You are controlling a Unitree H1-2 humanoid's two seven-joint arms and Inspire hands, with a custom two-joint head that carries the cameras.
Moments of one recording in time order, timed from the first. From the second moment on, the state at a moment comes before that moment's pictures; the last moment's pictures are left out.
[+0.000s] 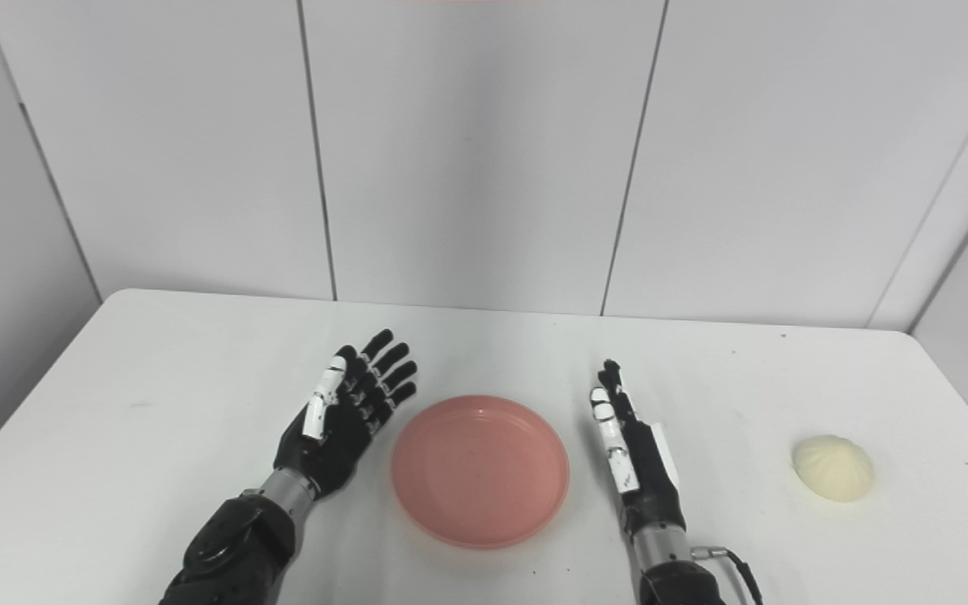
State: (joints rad) left arm -0.48 -0.01 0.09 0.59 -0.38 -0.02 -0.36; right arm -0.31 -0.10 -0.01 0.29 -0.04 -0.12 0.02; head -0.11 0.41
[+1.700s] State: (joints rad) left arm -0.69 0.13 0.20 1.01 -0.41 -0.15 -0.58; right arm -0.20 -0.55 -0.14 0.06 -0.75 0.15 -0.09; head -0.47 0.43
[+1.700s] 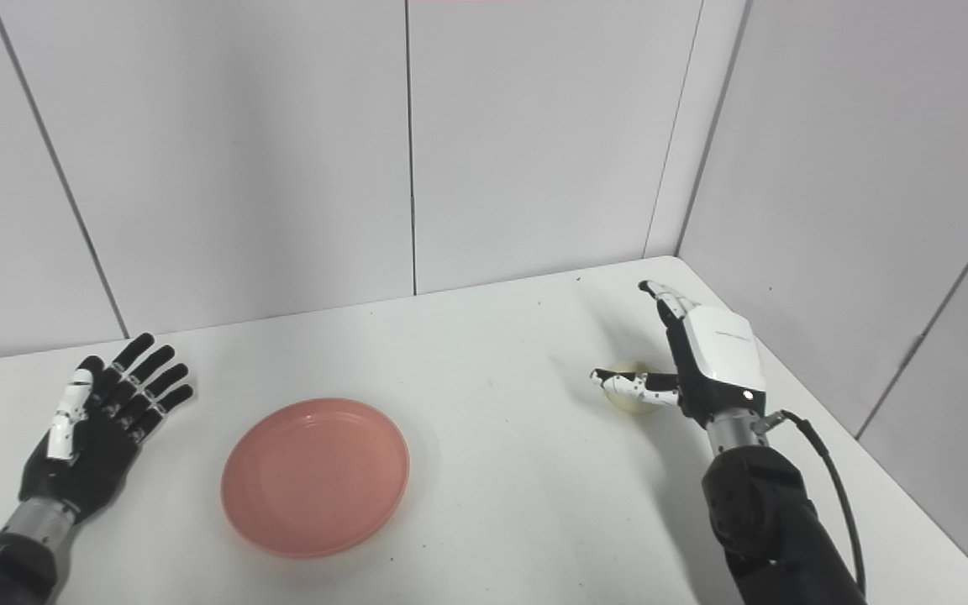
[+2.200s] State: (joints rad) left arm -0.70 0.14 0.21 1.04 -0.41 -0.17 -0.59; right arm -0.25 -0.56 -0.09 0.25 -0.72 0.15 -0.07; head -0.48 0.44
